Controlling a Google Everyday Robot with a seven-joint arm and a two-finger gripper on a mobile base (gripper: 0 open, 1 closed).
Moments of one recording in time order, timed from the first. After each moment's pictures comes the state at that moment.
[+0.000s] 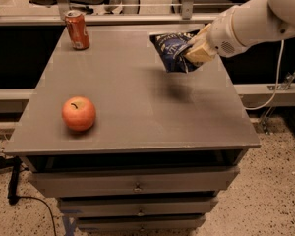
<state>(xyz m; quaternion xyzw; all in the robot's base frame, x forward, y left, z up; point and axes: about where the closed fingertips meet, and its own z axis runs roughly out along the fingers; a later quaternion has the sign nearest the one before) 0.626 -0.120 0.938 -0.55 0.72 0.04 0.42</state>
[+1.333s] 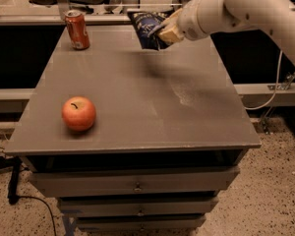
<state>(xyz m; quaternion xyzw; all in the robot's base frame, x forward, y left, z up) 0.727 -0.065 0.943 -0.54 0.68 0.05 0.50</state>
